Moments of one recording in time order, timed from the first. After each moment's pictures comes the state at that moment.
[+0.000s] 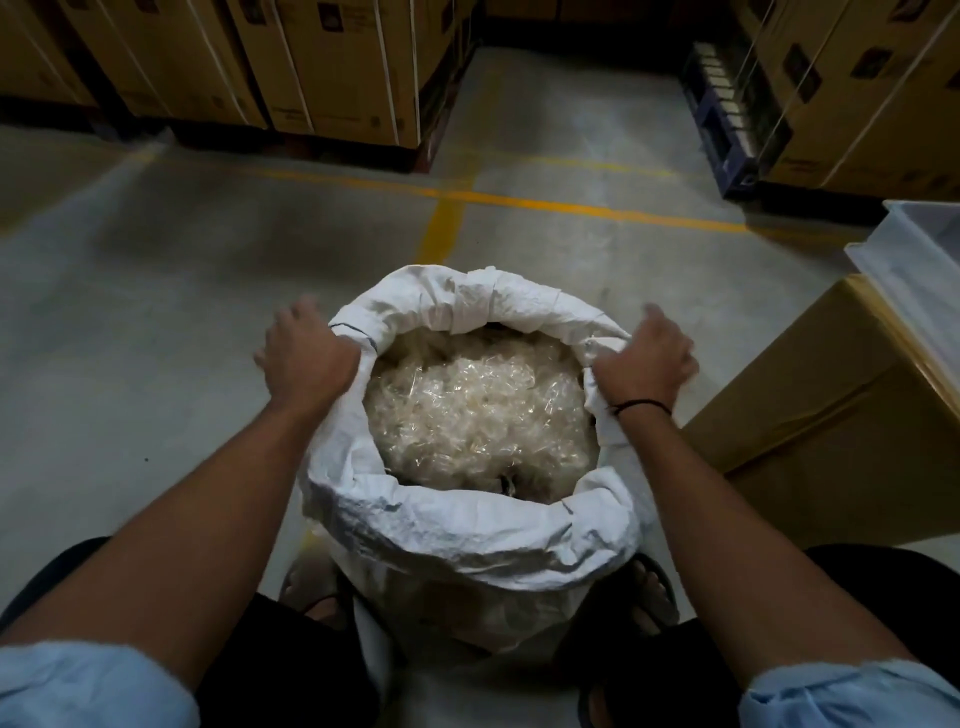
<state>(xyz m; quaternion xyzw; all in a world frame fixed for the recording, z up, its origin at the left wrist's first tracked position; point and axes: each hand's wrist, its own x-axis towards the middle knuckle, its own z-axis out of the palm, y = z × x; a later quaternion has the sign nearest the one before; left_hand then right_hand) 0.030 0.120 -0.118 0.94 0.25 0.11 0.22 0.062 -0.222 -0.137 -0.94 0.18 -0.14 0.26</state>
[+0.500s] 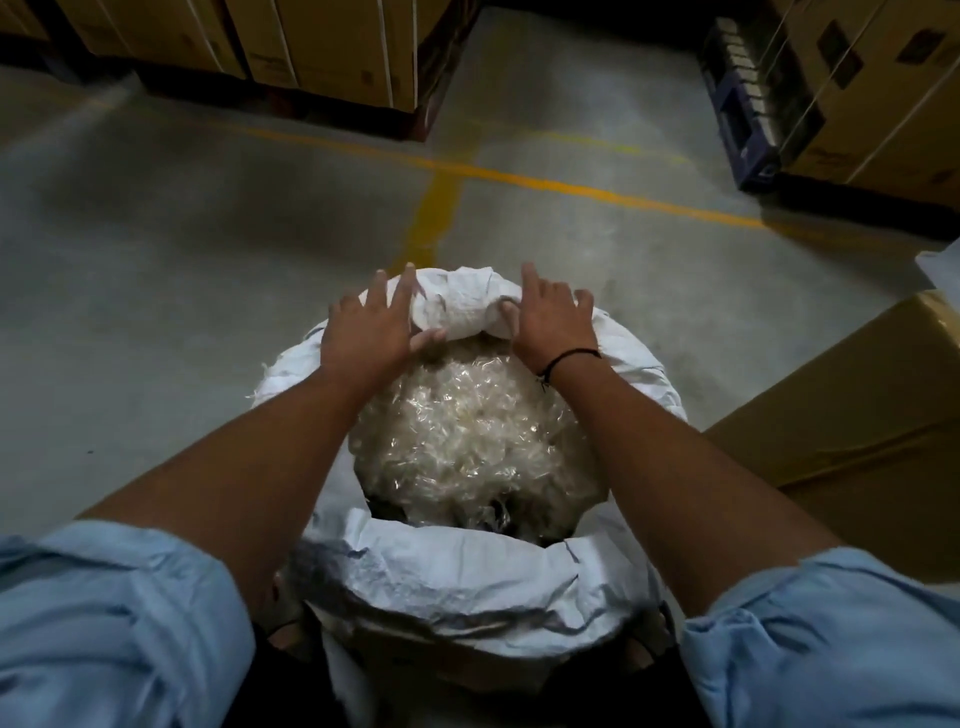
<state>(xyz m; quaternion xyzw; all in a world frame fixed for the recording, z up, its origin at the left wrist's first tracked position) 0.122 0.090 -0.195 1.00 -0.01 0.03 0.00 0.163 -0.138 -0.178 -0.99 -0.11 -0.05 0.08</state>
